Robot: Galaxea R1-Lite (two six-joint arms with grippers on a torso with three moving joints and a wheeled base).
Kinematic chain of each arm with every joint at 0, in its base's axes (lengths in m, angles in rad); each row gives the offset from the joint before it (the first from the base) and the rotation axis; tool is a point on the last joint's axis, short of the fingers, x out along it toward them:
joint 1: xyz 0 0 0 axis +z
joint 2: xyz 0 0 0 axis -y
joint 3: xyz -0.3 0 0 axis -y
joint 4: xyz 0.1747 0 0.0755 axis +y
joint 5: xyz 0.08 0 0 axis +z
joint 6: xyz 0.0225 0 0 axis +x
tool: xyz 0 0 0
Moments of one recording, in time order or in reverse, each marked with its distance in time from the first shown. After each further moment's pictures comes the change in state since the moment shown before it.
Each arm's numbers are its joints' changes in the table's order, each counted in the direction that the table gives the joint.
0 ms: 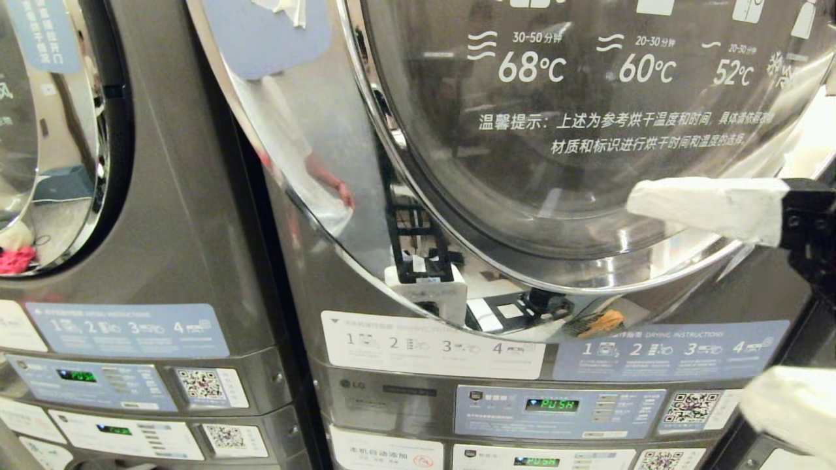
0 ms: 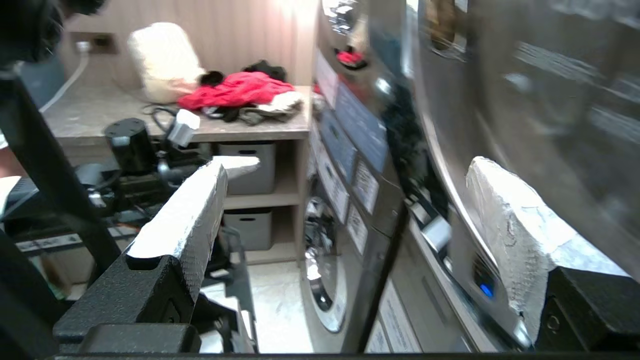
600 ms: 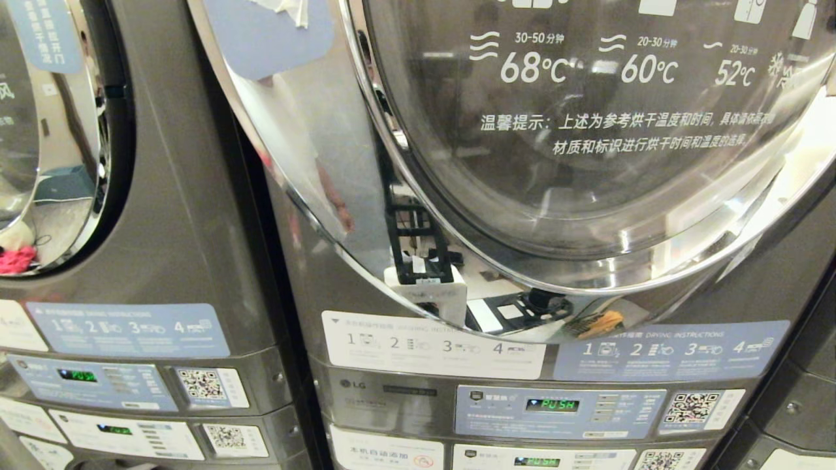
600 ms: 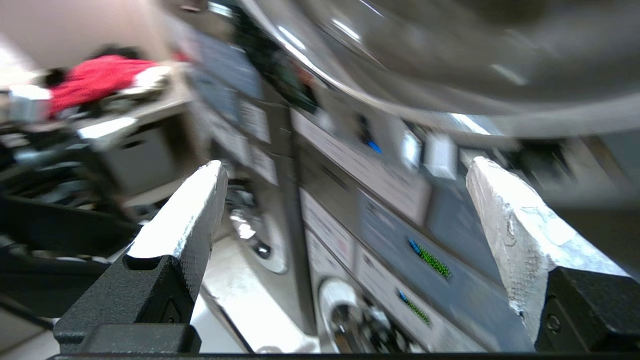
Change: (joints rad) left arm -0.001 0.000 0.000 0.000 0.000 0.000; right arm -0.408 0.363 -0.128 0.371 0.000 0.060
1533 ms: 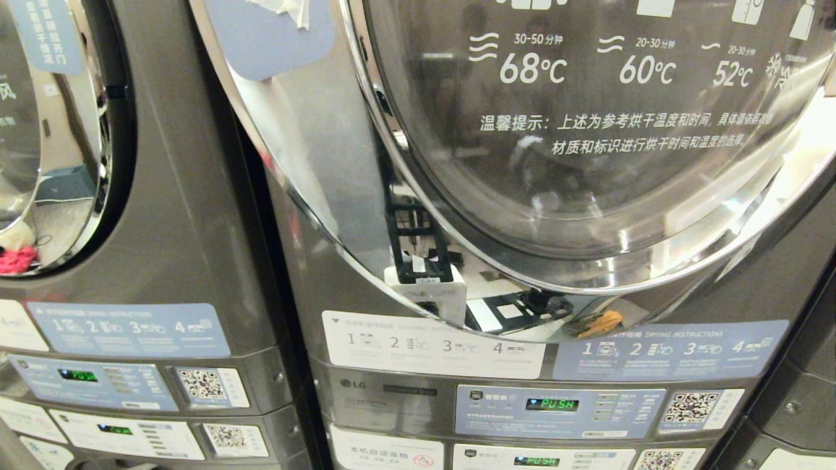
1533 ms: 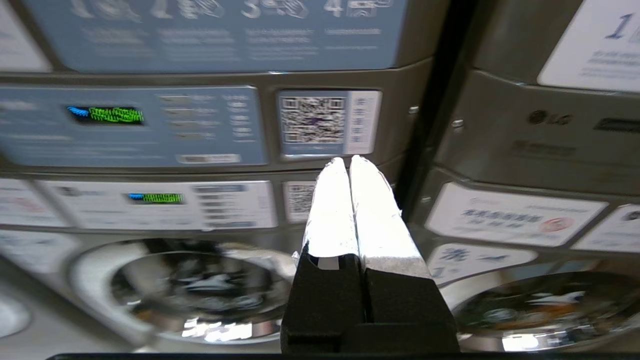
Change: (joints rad) left arm 0.001 0.000 0.000 0.000 0.000 0.000; right arm -0.378 0.473 -0.519 0.132 -0.534 -0.068
